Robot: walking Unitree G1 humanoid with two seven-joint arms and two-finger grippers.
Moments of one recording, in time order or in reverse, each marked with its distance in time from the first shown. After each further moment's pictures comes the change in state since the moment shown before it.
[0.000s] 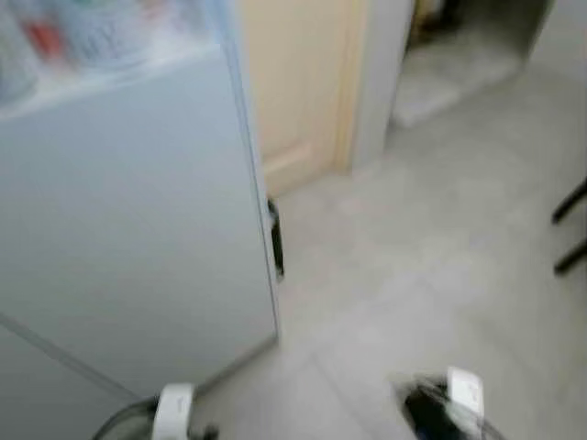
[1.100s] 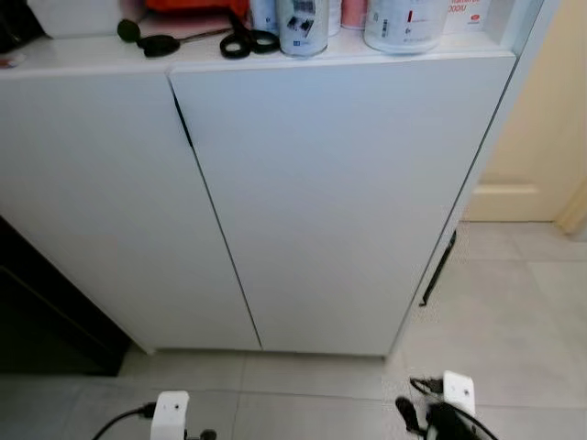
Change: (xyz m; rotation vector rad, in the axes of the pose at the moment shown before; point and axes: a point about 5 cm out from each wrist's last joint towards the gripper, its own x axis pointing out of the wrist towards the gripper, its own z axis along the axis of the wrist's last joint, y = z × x) left arm 0.000 0.001 0.003 -0.012 -0.009 0.008; right arm -0.002 -0.006 -0.007 0.043 0.019 -0.005
